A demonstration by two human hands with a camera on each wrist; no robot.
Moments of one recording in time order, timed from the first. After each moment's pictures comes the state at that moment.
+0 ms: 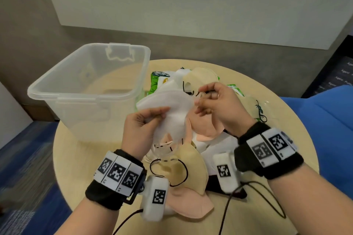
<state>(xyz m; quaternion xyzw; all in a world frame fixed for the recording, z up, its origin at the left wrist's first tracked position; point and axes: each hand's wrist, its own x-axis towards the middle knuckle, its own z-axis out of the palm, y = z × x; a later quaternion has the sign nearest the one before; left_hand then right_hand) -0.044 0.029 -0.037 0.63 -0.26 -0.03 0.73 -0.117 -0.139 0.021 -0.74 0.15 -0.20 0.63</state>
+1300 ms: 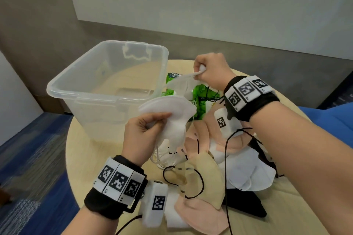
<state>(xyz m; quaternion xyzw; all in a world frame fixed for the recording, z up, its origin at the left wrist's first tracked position) -0.014 0.054 -0.050 0.67 -0.25 0.01 0.70 0.007 -0.159 0.061 -0.96 0.06 -0.21 0.16</state>
